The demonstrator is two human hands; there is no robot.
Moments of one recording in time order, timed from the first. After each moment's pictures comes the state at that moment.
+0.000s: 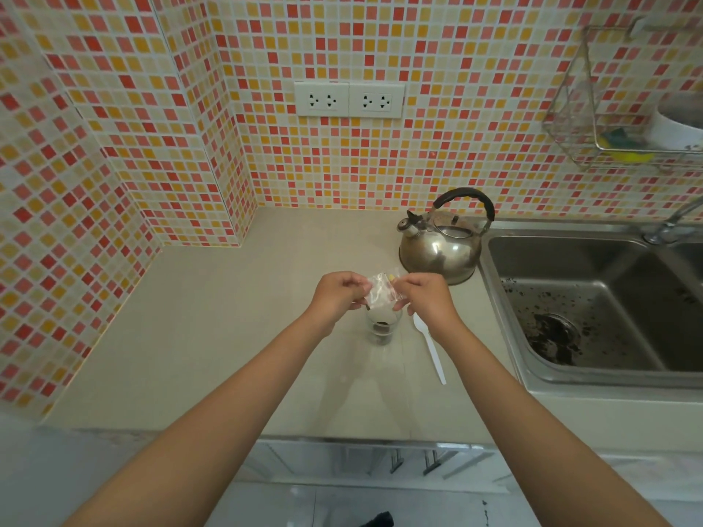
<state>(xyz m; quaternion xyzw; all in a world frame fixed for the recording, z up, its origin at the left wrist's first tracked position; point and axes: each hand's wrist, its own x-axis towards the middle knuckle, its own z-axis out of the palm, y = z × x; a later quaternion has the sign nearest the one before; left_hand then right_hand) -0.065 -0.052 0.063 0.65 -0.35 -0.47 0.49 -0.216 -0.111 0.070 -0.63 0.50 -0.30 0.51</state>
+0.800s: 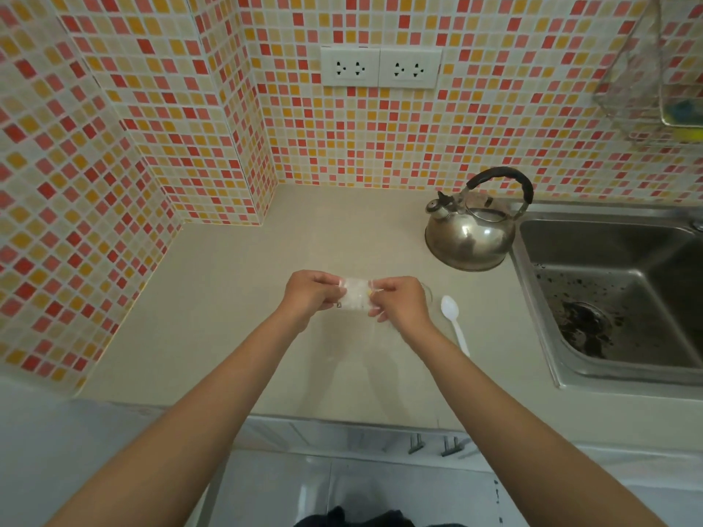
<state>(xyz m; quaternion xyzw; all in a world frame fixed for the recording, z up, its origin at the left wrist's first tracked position) 0.003 -0.015 0.042 0.72 -0.26 -0.44 0.47 -0.143 -0.079 0.030 -0.59 0.54 -0.24 0.55</state>
